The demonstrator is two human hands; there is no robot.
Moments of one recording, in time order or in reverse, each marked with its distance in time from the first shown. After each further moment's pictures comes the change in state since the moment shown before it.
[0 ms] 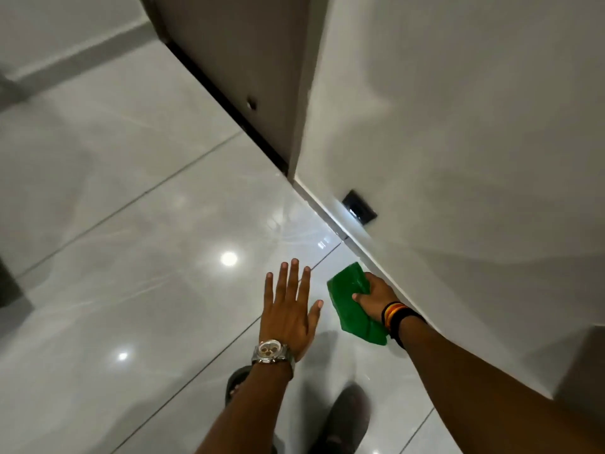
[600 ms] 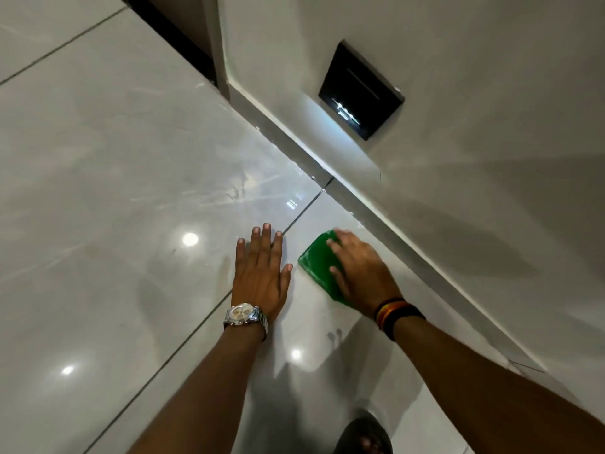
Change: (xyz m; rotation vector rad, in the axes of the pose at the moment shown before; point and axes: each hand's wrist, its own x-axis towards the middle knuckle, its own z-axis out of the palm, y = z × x) left_hand 0.164 -0.085 0.311 0.040 0.007 0.063; right_hand 0.271 0.174 0.102 -0.719 0.417 -0.642
